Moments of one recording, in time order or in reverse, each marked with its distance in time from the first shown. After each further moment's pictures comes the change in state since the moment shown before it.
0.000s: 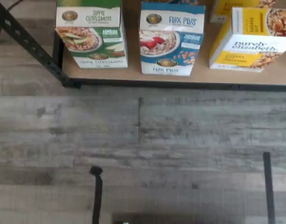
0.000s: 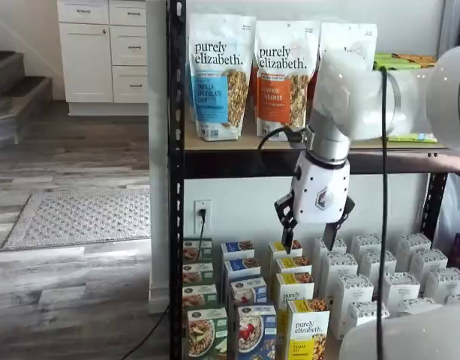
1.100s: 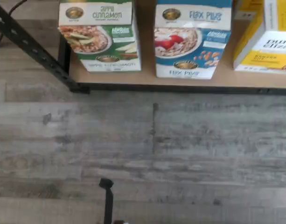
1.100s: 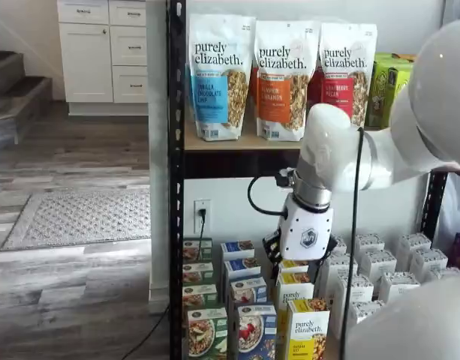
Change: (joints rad) arm 0.003 0.197 0.118 0.058 -0.320 -0.039
